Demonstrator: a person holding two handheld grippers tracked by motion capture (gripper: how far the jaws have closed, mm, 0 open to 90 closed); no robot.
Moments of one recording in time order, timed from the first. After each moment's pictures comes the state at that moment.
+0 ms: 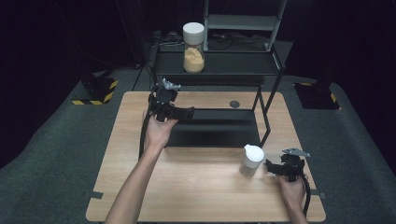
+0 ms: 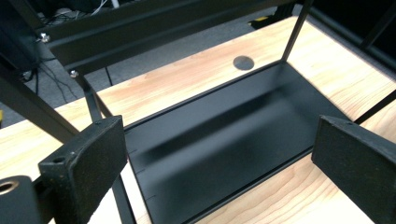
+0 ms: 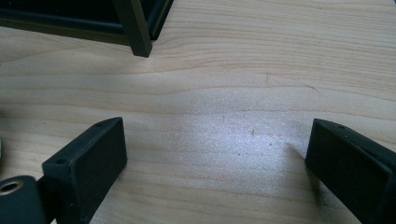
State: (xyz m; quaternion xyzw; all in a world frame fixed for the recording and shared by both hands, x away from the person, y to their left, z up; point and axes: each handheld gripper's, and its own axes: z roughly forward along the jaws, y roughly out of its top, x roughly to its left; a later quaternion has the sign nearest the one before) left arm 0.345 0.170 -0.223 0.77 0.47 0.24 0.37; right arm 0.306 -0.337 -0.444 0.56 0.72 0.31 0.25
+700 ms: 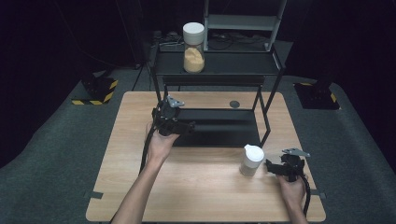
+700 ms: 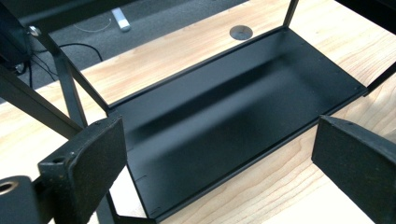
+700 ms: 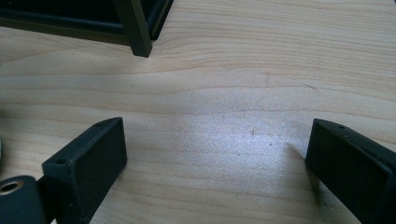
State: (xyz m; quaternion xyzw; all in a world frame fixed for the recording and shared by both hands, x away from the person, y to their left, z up) left arm 0.338 0.165 -0.269 0.78 0.46 0.23 0.35; right arm 0.306 -0.337 -0.444 0.56 0.72 0.31 0.25
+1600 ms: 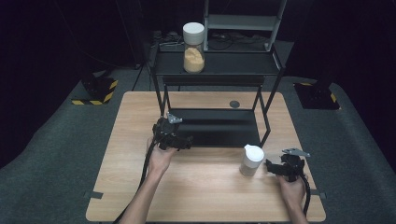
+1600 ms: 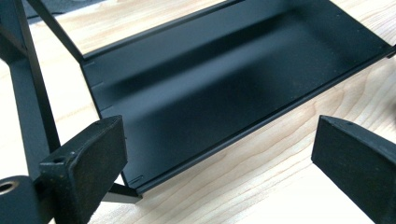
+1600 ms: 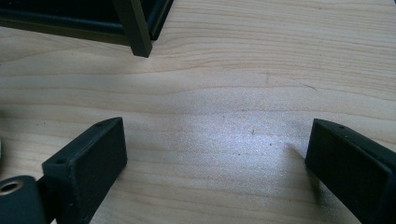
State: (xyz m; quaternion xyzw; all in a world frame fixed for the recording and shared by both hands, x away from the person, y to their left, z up) left arm 0.341 0.175 -0.327 0.78 0.48 0.20 0.34; right arm 0.306 -0.337 -0.444 0.56 0.72 0.31 0.25
